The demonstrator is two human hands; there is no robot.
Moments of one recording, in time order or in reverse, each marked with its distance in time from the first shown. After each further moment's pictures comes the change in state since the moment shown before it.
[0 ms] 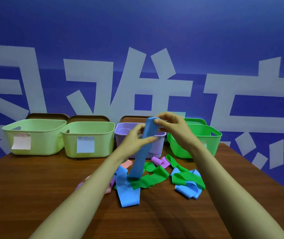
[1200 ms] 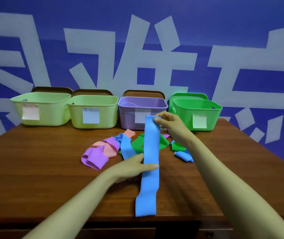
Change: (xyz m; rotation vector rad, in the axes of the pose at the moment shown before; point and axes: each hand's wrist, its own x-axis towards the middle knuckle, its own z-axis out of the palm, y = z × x) left_hand -0.140 -0.044 0.023 -0.015 -0.408 -0.470; right_hand -0.065 0.044 0.032 0.131 0.011 0.314
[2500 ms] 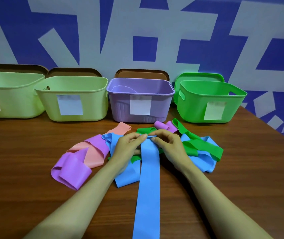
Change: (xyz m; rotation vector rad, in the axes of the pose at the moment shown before) left_hand 0.130 -0.048 -0.042 -0.392 0.466 0.114; right_hand 0.037 0.133 -0.001 -0.080 0.088 -0.075
